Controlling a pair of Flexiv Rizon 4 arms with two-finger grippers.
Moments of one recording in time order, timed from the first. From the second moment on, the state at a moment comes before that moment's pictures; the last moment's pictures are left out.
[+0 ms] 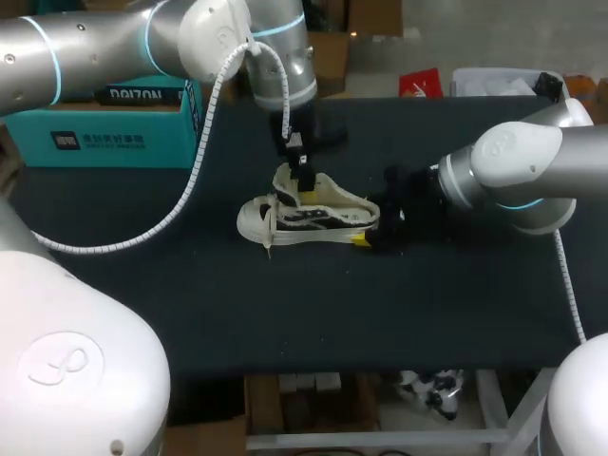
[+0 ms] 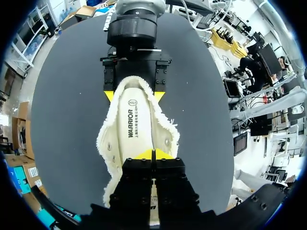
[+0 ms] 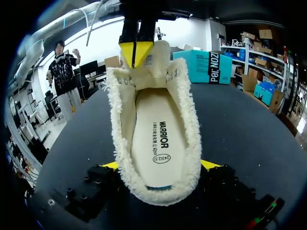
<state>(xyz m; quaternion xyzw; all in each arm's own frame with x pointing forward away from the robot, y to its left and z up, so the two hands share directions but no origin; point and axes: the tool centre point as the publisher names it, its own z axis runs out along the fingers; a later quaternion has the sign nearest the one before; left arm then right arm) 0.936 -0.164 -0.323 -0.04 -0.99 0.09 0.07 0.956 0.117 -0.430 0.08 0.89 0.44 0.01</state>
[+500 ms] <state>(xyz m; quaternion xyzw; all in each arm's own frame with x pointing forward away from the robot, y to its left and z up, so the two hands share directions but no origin) 0.937 -0.172 -0.380 -0.08 -0.99 0.06 0.11 0.956 0.117 -0.430 0.08 0.89 0.44 0.01</state>
